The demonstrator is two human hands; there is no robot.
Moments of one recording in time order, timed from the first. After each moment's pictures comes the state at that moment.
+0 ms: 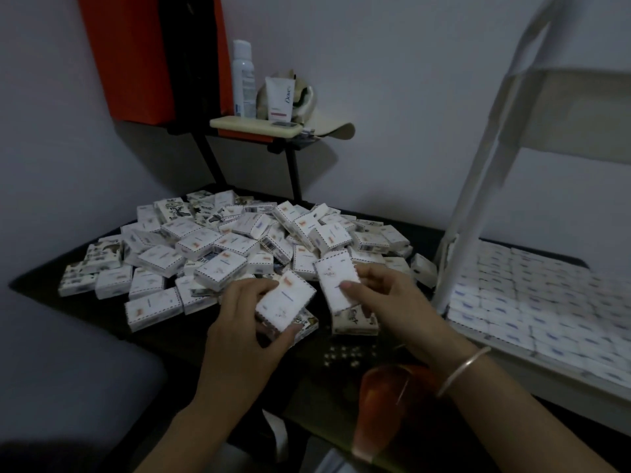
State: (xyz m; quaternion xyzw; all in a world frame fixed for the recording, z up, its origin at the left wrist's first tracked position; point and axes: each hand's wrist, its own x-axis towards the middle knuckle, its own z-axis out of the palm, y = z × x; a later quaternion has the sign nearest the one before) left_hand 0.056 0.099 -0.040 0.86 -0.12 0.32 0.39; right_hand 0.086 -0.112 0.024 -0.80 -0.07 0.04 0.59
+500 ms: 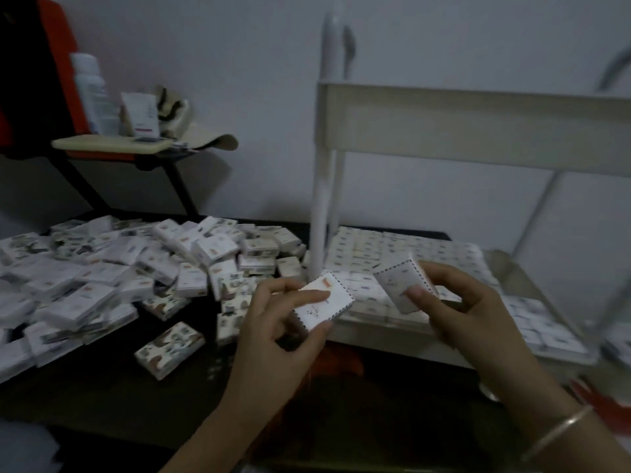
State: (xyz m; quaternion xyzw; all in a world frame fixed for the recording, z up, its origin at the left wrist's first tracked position) left_hand 0.027 -0.060 0.000 0.74 -0.26 0.16 0.60; right_hand -0.032 -0.278 0.049 -0.79 0.03 -0.23 0.58
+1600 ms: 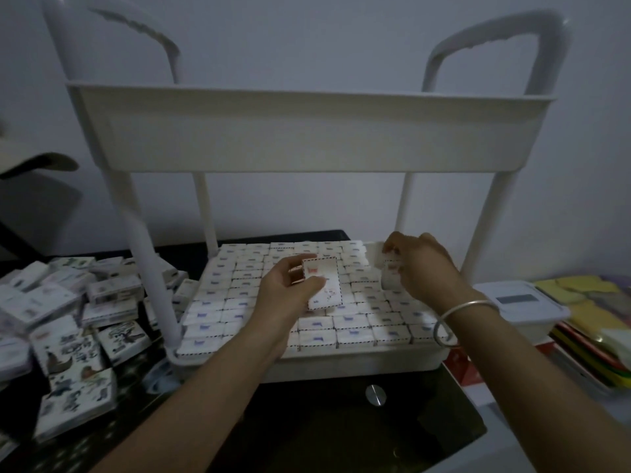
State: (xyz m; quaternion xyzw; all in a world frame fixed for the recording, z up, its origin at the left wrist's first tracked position) left_hand 0.084 -0.257 0.025 0.61 -0.16 -0.19 0.75; right_hand -0.002 -0.445 0.064 -0.96 0.22 -0.15 0.04
